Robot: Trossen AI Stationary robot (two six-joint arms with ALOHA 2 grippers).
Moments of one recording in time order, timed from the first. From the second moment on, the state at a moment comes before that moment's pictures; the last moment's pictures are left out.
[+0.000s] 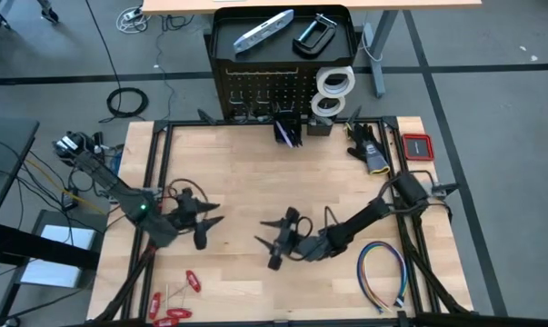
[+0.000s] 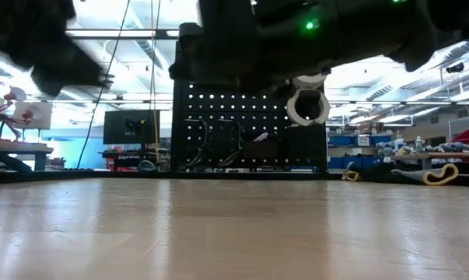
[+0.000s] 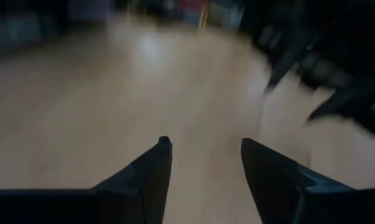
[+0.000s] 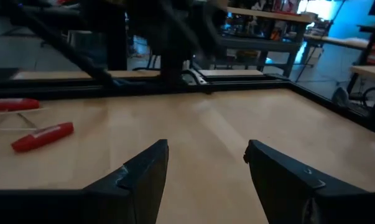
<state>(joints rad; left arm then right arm) -0.71 0.92 0.39 -0.08 -0.93 -0.74 0.43 2.08 1.05 0.86 0.81 0.06</state>
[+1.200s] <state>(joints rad) -1.03 1.50 1.00 0.00 0.07 -1.61 0.44 2.16 1.11 0.92 0.81 0.05</state>
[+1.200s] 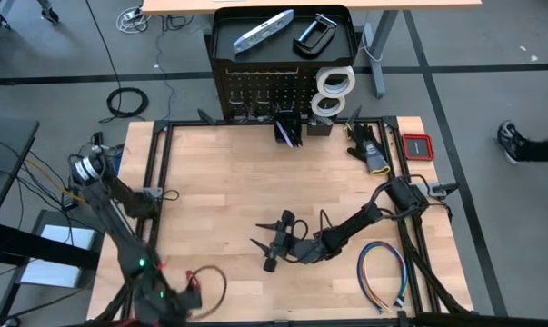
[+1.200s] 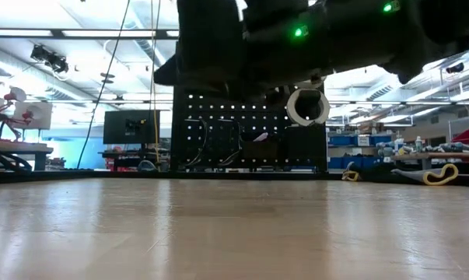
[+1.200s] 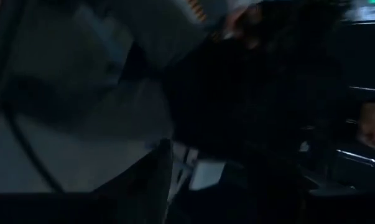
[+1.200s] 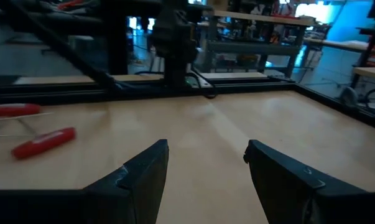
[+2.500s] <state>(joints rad) -1.02 1.84 0.88 -0.11 0.64 -2.00 0.31 2.16 1.11 0.96 0.78 0.11</state>
